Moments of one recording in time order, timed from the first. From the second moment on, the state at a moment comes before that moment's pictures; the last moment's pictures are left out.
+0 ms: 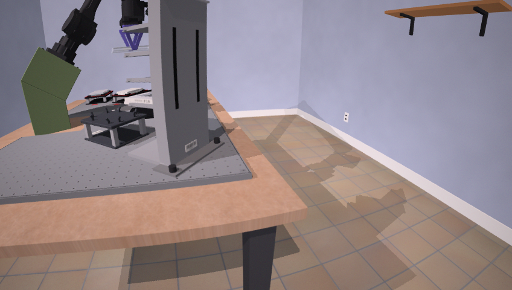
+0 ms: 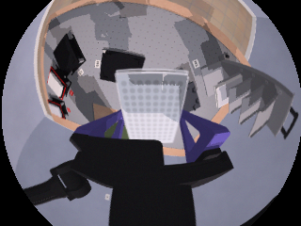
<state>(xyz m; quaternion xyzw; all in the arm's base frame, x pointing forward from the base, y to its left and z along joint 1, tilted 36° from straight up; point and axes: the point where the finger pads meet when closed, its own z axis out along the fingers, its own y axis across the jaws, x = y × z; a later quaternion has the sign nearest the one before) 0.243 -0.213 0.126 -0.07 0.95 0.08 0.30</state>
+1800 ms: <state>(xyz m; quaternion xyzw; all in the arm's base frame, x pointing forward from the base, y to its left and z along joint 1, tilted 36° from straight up) 0.252 -0.127 0.151 -0.46 0.84 -0.05 0.30</state>
